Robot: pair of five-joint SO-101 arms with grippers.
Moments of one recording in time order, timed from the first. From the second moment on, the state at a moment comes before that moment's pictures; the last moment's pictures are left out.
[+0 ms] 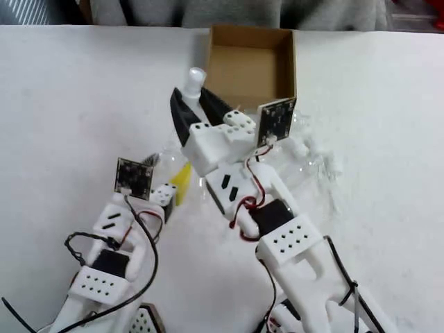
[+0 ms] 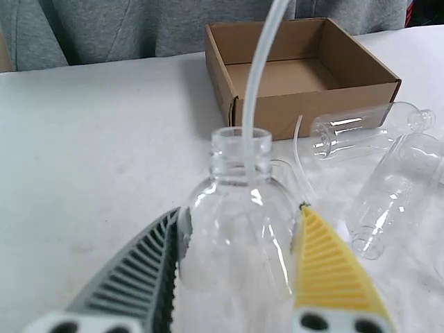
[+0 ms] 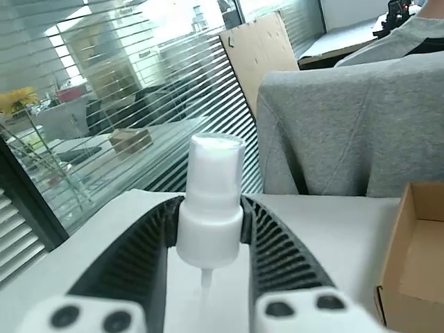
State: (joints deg) left arm 10.0 -69.9 97.1 2.2 2.3; right arm -33.9 -40.3 54.2 -9.8 -19.8
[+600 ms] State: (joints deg) left arm 9.7 -70.0 97.1 3.2 2.4; right arm -38.0 -28.9 54.2 -13.2 -20.2
